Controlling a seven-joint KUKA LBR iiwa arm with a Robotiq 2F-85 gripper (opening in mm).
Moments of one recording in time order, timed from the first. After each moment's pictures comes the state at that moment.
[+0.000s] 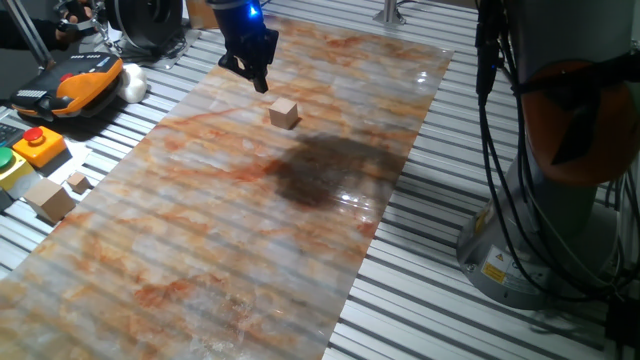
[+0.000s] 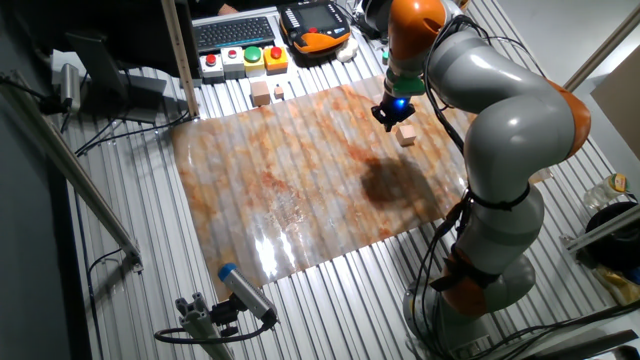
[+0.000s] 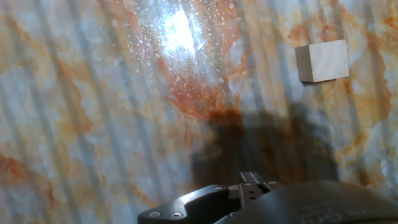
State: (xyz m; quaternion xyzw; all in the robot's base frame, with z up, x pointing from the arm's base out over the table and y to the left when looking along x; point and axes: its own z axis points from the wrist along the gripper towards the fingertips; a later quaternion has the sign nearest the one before) arm 0.515 0.001 0.236 -0.11 -0.99 0.01 0.07
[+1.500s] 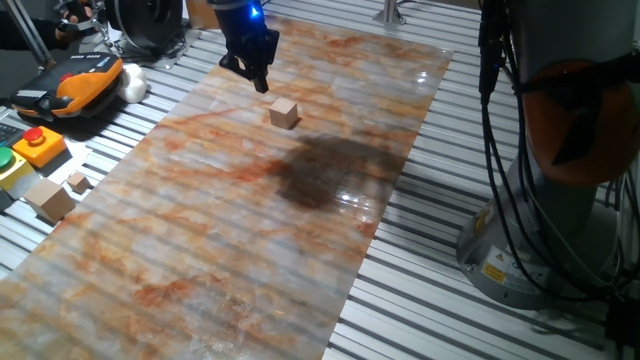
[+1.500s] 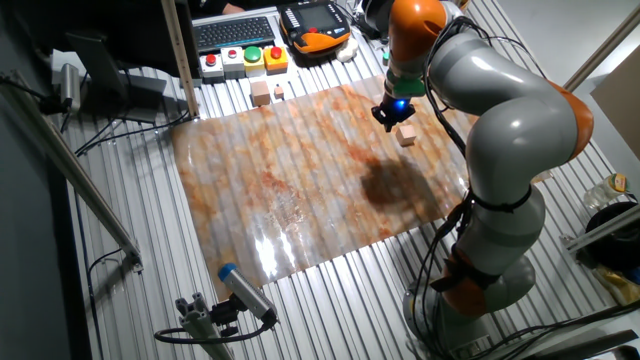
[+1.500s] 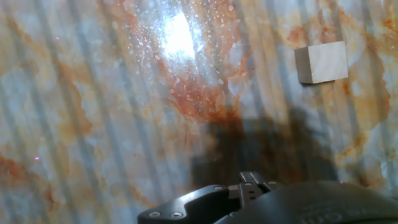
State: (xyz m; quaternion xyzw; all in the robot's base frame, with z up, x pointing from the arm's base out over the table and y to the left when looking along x) arm 0.514 0.001 0.236 -0.11 -0.99 0.01 0.06
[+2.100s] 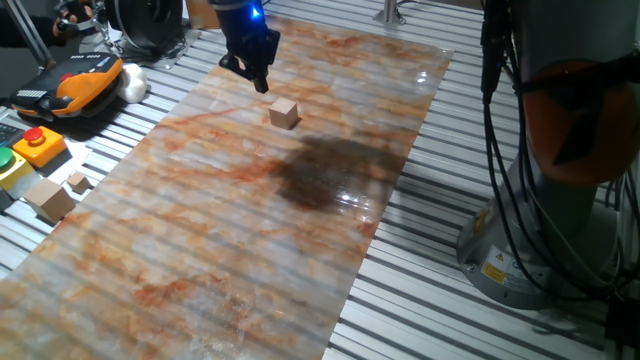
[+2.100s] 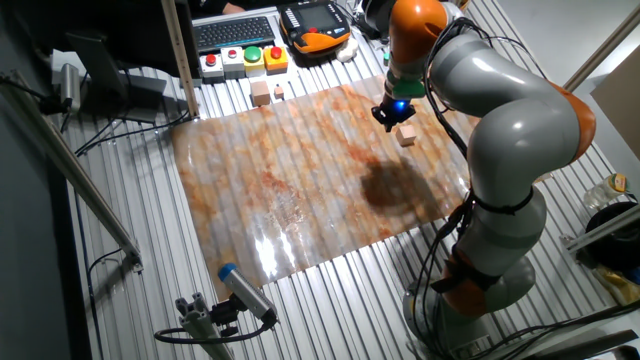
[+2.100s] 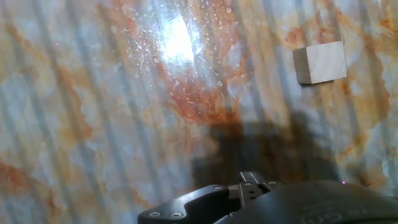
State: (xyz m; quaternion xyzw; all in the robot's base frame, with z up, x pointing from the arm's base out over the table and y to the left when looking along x) arm 0.514 0.000 0.236 -0.11 -0.99 0.03 0.03
